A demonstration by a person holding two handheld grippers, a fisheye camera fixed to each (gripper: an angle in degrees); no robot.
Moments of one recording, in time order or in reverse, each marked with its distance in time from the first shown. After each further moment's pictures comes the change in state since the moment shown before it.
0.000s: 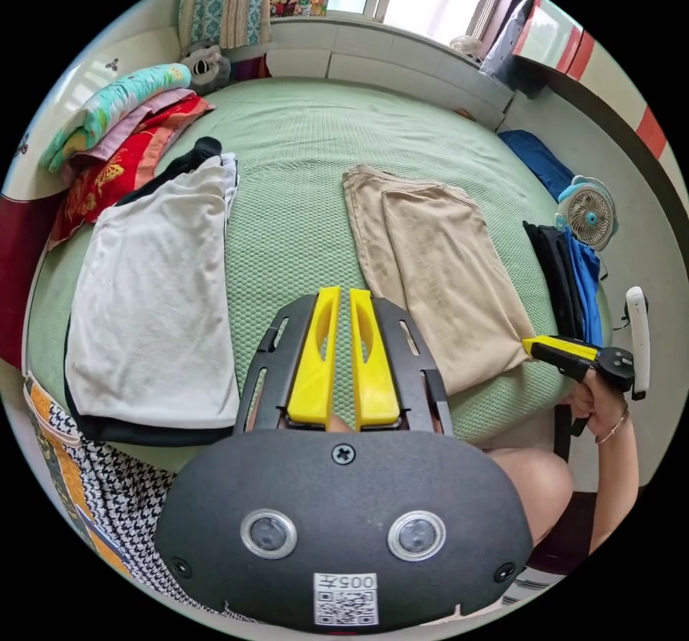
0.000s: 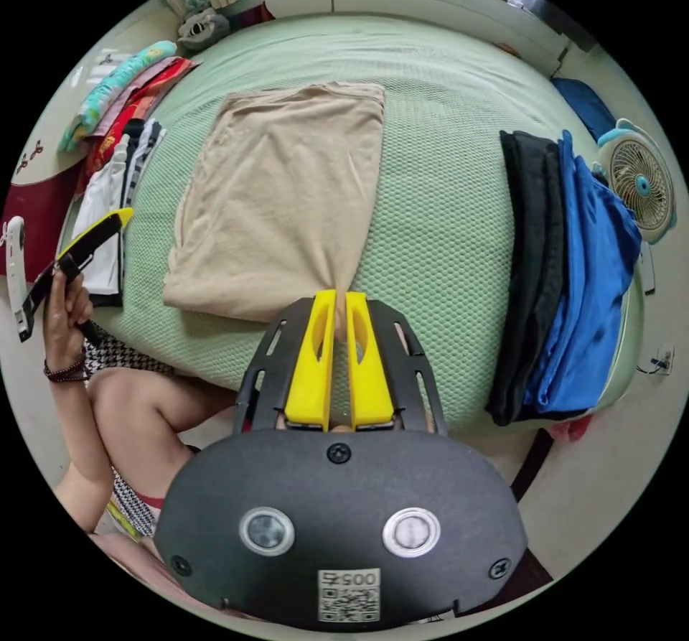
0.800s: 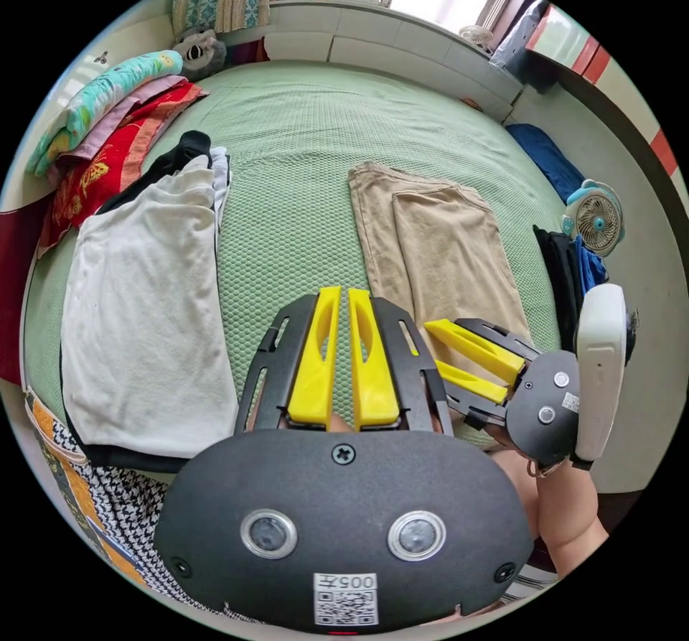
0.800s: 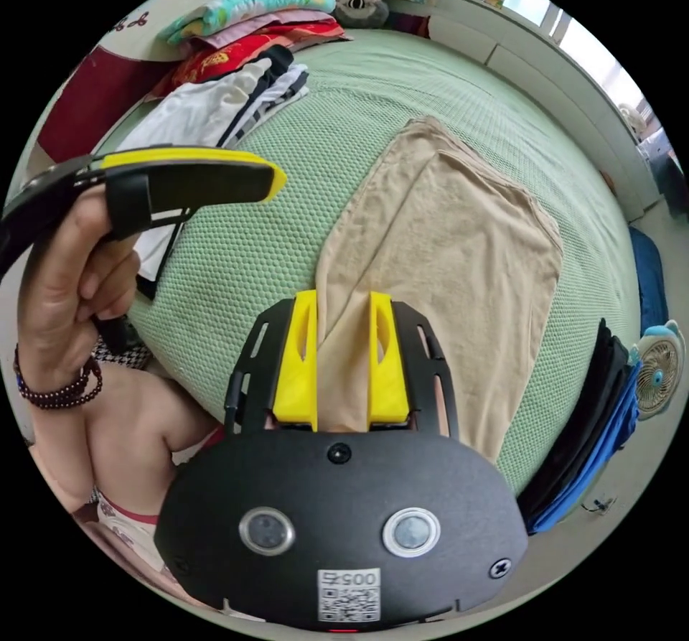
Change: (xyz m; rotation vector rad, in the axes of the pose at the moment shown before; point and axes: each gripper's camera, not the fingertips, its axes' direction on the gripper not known) left arm -0.020 -0.041 0.107 -0.067 0.015 -0.007; right arm -0.163 -0.029 0.041 0.090 0.016 -0.433
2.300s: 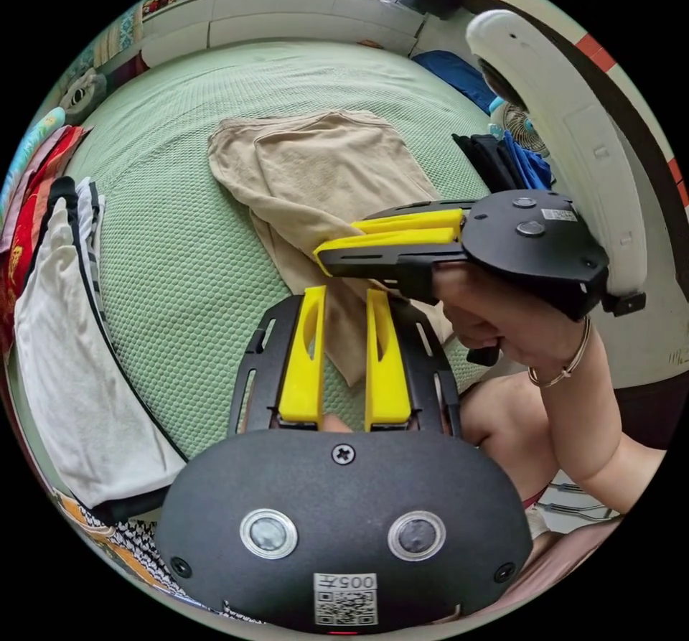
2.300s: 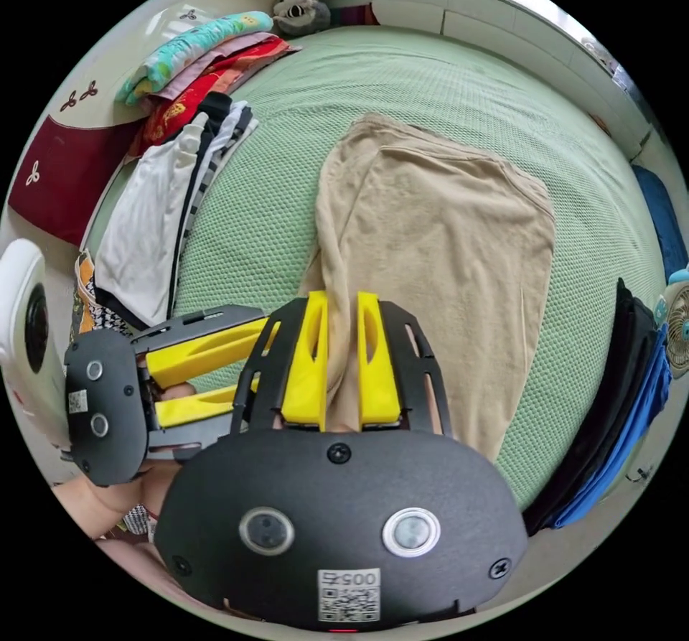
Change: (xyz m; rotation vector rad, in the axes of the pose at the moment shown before) left arm 0.107 0.011 0.154 -0.146 0.155 0.320; right arm 0.089 -0.018 -0.016 -0.001 -0.133 0.189
